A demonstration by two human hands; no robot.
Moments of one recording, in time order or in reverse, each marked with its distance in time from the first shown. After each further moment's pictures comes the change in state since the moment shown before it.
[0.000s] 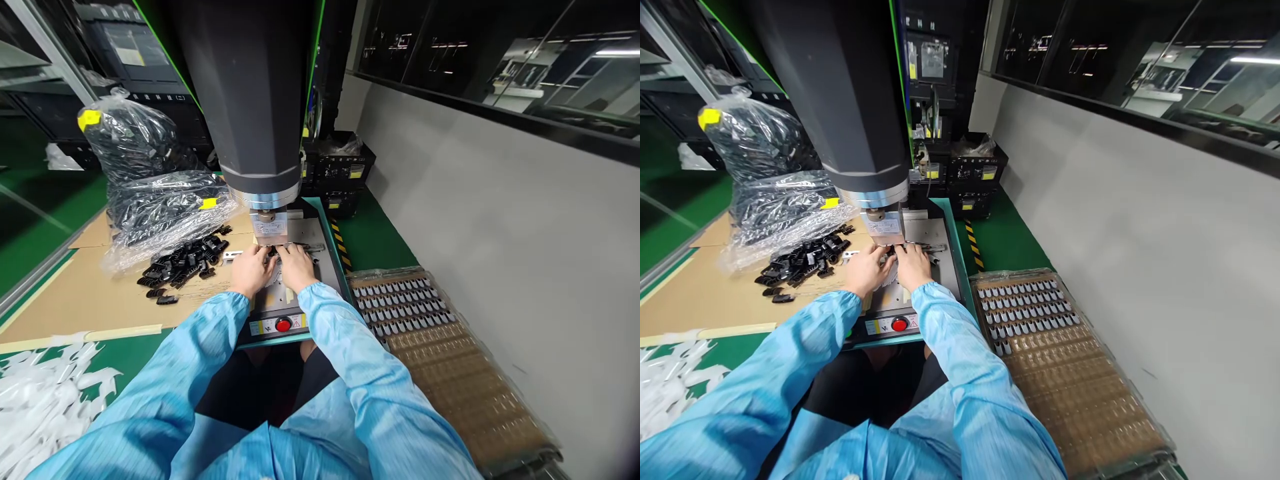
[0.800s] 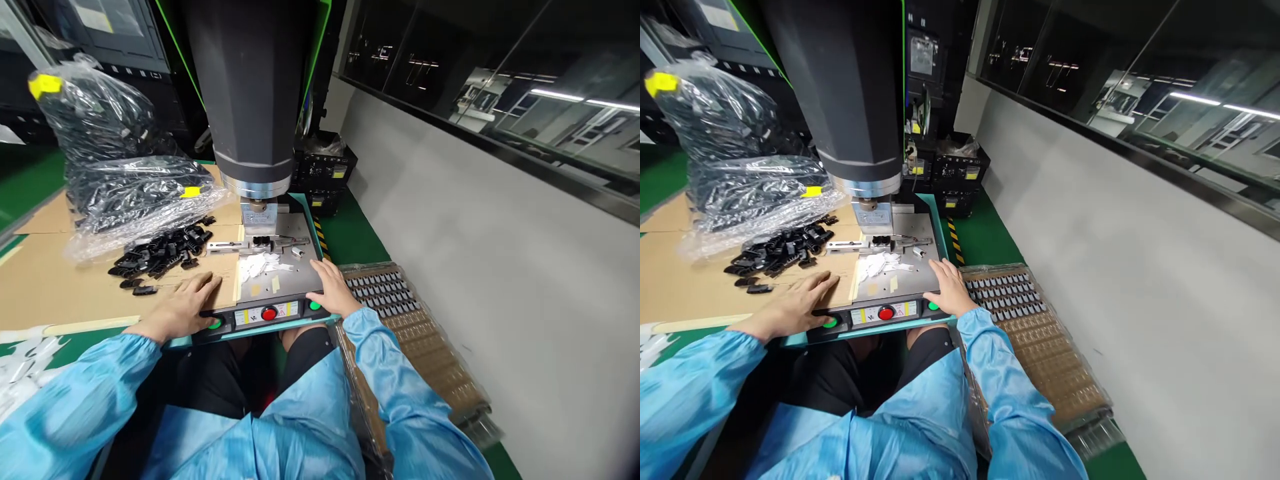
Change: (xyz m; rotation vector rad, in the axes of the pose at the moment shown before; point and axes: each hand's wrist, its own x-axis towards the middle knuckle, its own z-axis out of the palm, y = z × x) left_hand -0.113 -0.122 -0.020 -0.024 -0.477 0.147; right_hand -0.132 0.110 -0.028 0.177 -0.033 -0.057
